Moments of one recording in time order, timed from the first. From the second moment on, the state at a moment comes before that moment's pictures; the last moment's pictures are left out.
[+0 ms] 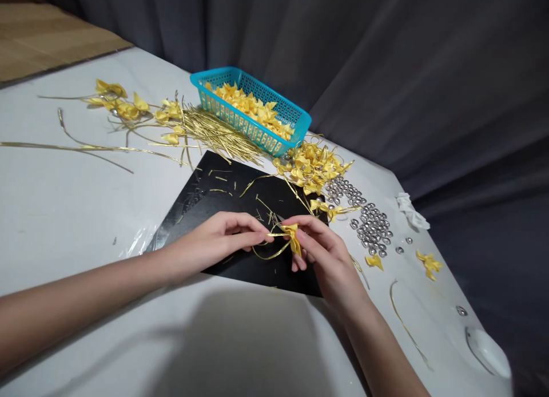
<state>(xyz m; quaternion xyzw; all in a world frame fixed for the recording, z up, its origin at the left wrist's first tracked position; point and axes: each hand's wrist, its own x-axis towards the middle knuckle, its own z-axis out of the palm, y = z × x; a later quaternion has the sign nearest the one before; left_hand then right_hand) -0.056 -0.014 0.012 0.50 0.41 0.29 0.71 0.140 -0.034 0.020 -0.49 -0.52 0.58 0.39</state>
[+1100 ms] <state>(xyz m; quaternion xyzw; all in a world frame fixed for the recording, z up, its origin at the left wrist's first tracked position) -0.056 -0.021 0.013 0.22 0.32 0.34 0.86 0.128 -0.037 0.022 -0.47 -0.38 0.68 0.42</state>
